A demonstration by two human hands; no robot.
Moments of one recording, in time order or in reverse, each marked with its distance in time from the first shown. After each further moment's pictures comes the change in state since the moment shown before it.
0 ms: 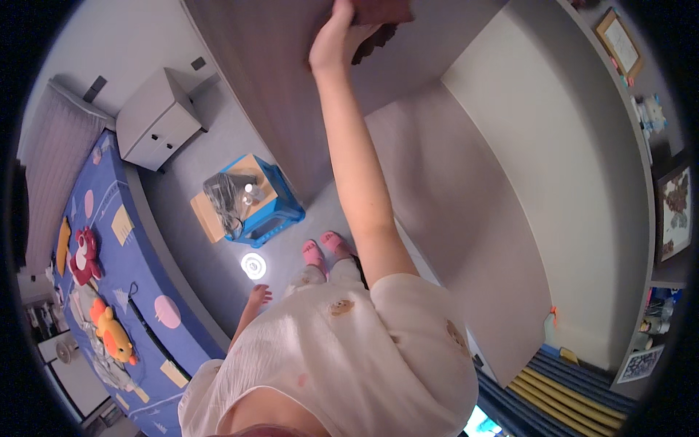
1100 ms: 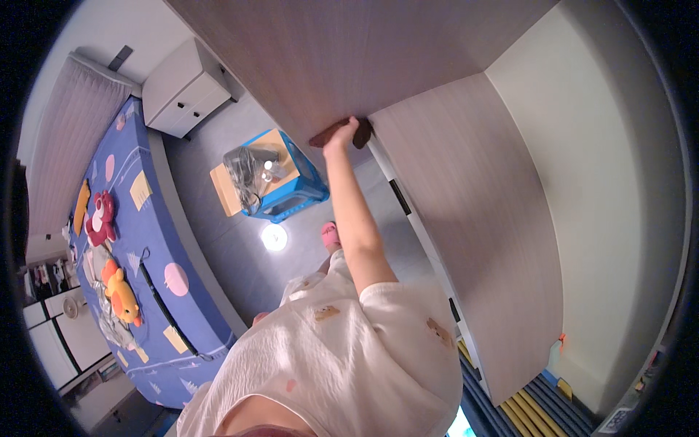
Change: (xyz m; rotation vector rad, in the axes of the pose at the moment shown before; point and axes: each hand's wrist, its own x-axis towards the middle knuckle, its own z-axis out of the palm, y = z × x) left_hand -0.042 -0.195 -0.026 -0.238 0.201 -0.142; right_hand -0.160 0.187 -0.096 0.446 0.307 1.143
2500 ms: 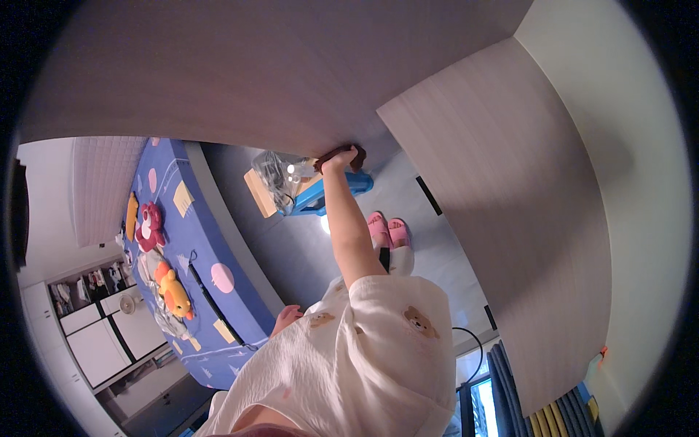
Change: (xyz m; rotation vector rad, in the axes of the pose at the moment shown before) left_hand -0.158 0.157 0.028 0.107 -0.059 0.148; right_hand 0.028 0.090 -0.060 0.497 0.193 0.123
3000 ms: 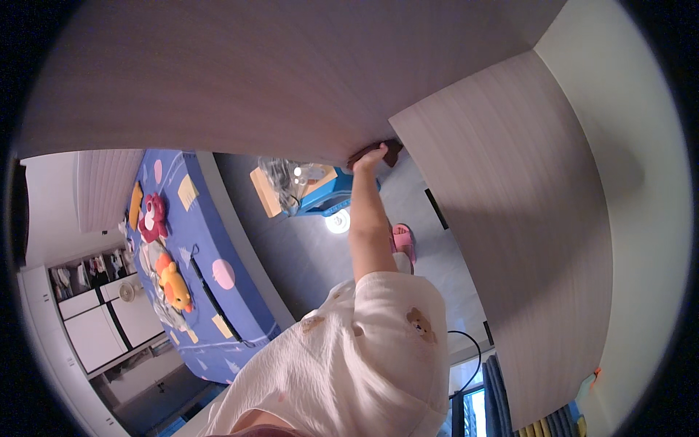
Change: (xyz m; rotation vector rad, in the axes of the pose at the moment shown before) left_hand -0.016 -0.070 -0.018 0.064 0.039 -0.062; right_hand 0.020 -0.044 0.001 -0.242 -0.089 -0.057
